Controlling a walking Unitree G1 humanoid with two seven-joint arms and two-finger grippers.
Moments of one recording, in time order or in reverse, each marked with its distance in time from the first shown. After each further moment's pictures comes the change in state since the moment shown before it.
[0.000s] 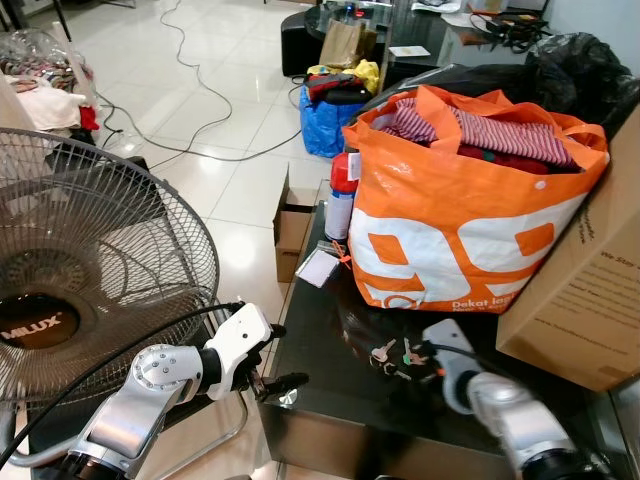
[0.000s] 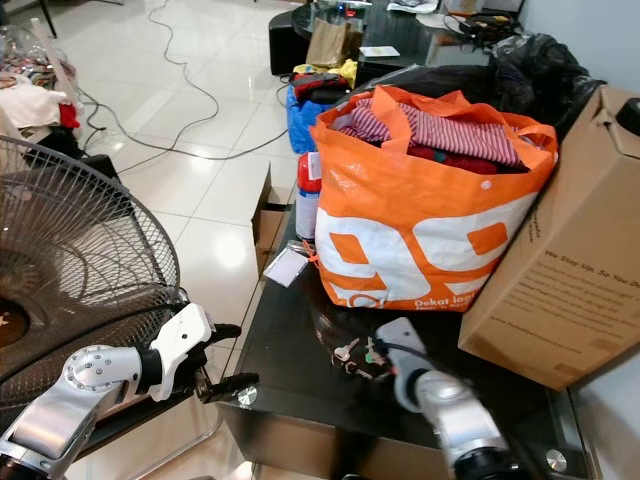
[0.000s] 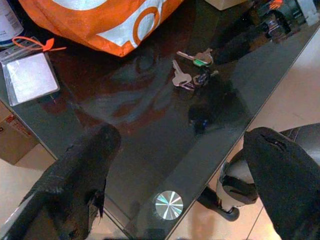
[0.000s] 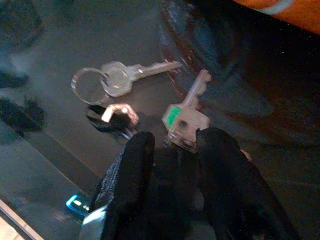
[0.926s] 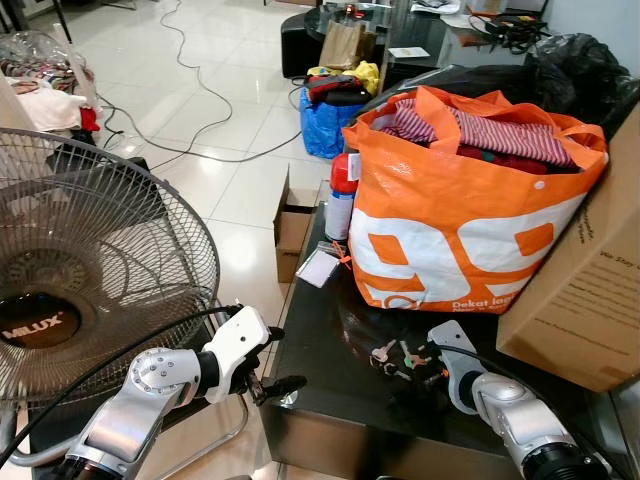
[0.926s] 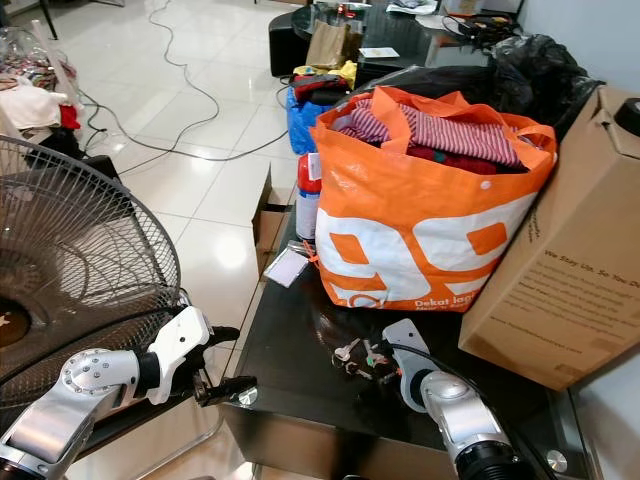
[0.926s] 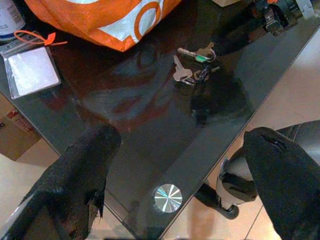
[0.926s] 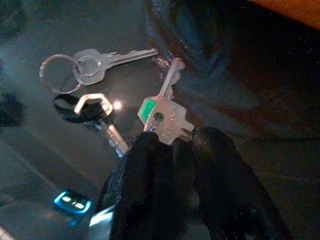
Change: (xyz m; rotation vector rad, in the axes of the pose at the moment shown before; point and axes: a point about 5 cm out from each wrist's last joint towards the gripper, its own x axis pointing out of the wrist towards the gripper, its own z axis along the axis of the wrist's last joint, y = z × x) left arm -0.002 -0.001 -0.004 -0.005 0.004 0.002; right arm 0.001 -0.015 -0.006 -0.016 0.025 -0.043
